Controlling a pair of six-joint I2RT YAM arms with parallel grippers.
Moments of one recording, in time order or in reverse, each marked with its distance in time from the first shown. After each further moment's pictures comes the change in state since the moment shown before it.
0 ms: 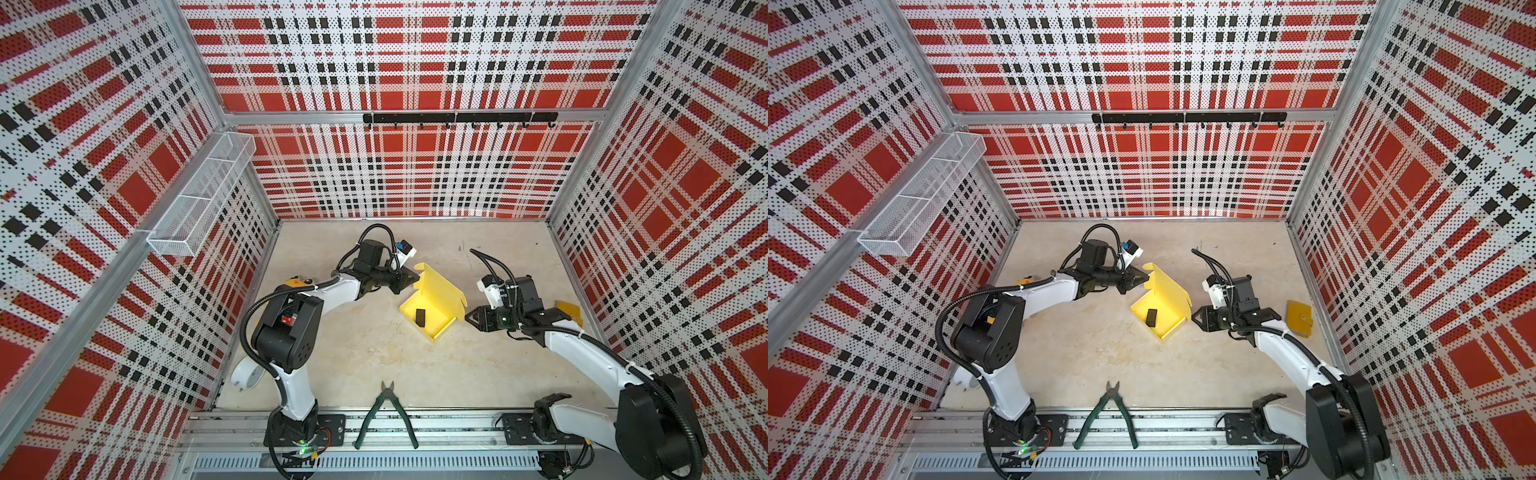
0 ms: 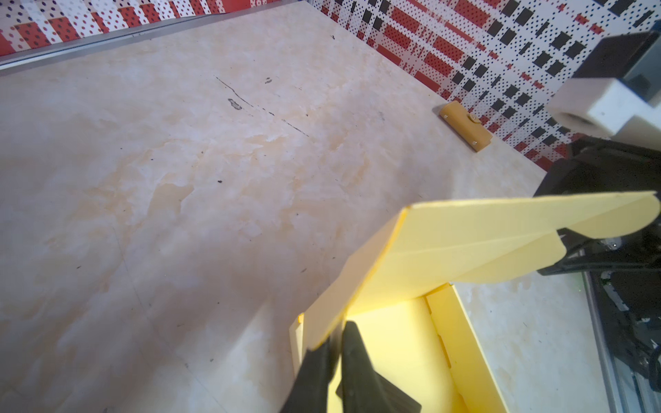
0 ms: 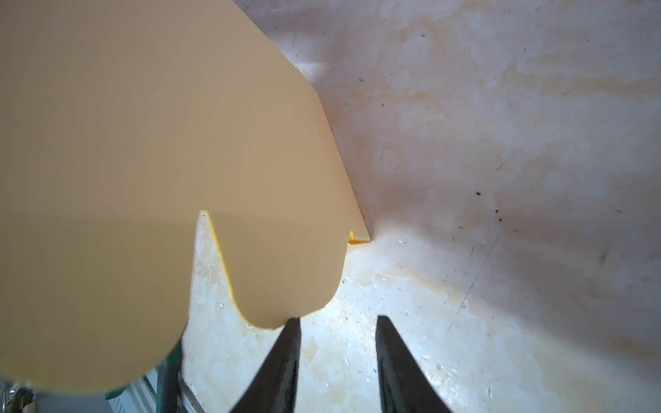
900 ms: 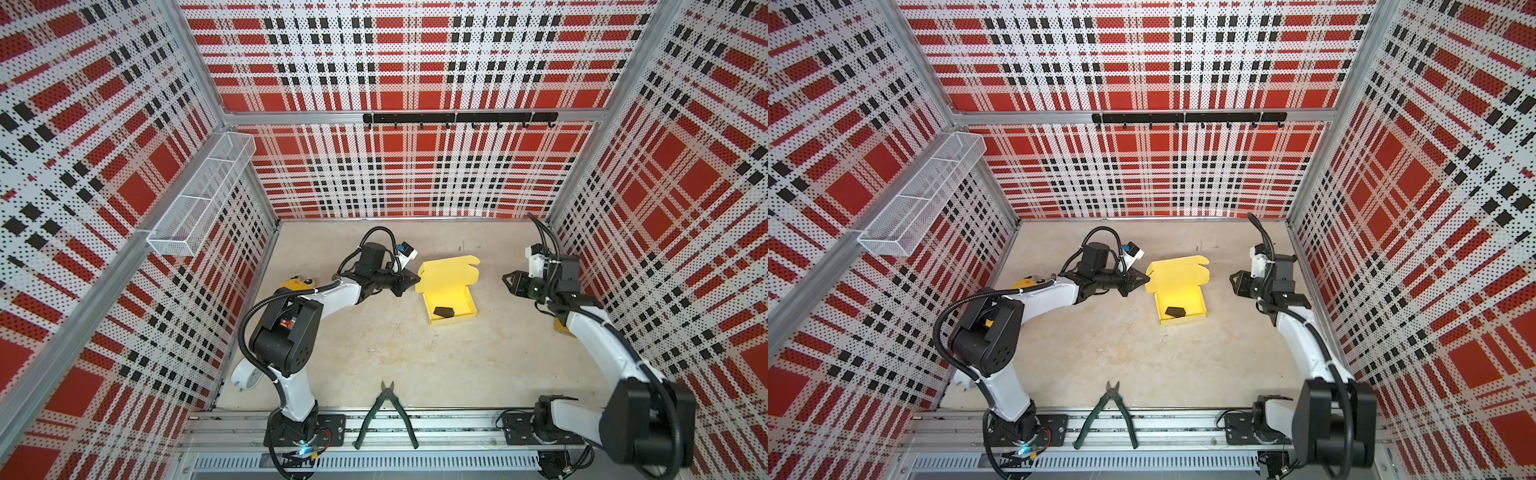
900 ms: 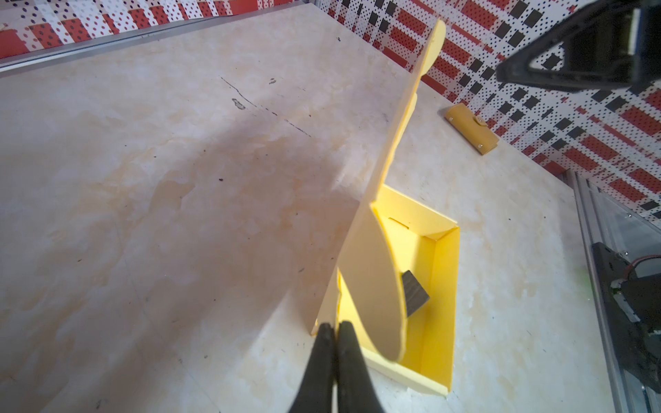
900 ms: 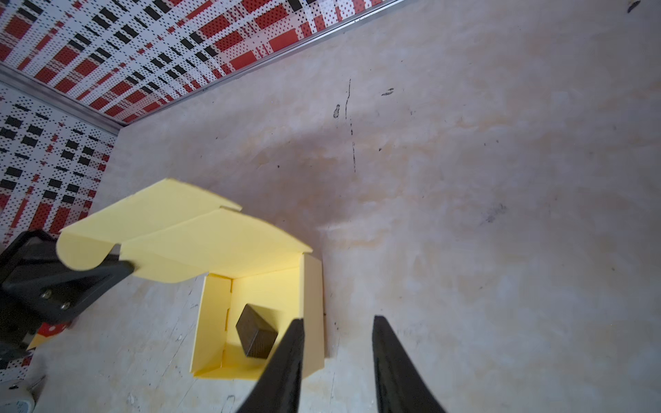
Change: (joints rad) left arm -0.021 -0.026 -0.038 0.035 -0.045 -0.034; right arm -0.335 0.131 0.224 0.094 0.079 0.037
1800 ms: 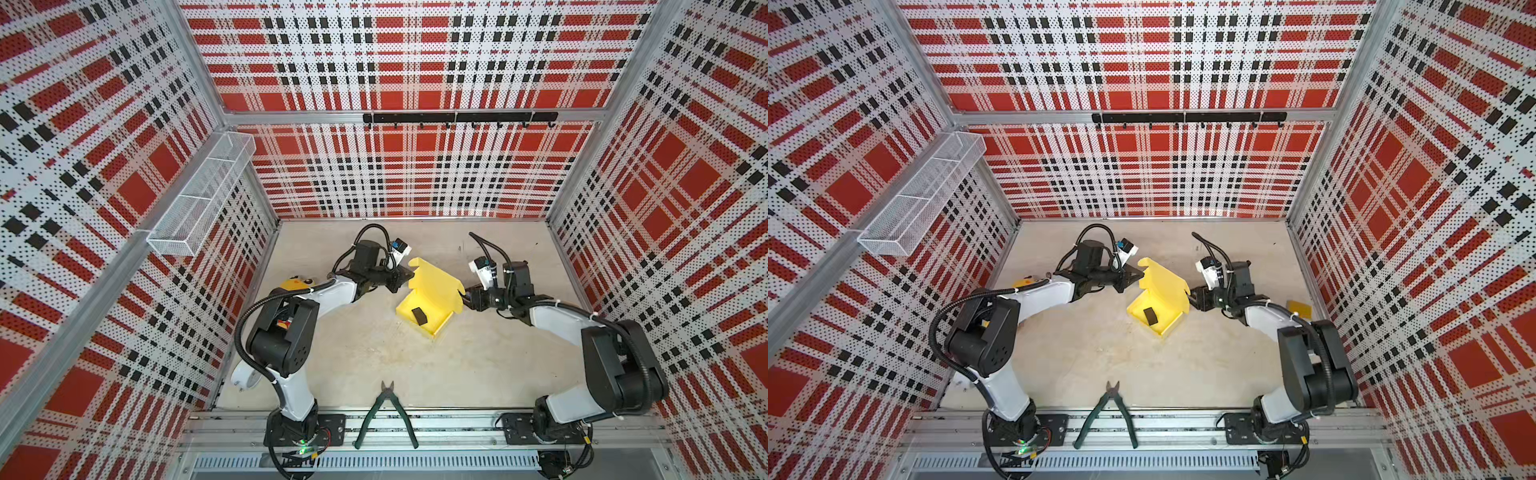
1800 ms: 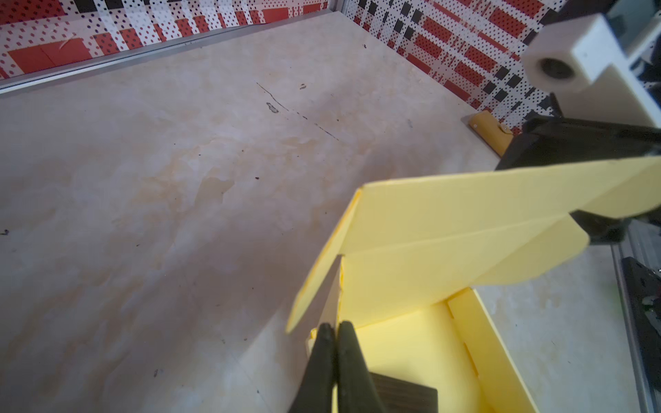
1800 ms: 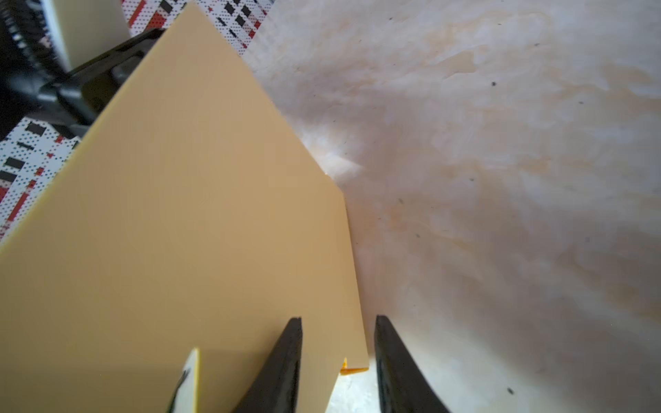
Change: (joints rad) left arm 0.038 -0.013 0.000 -0.007 -0.034 0.003; right arm 0.278 0.156 -0.177 0.349 -0.338 -0.106
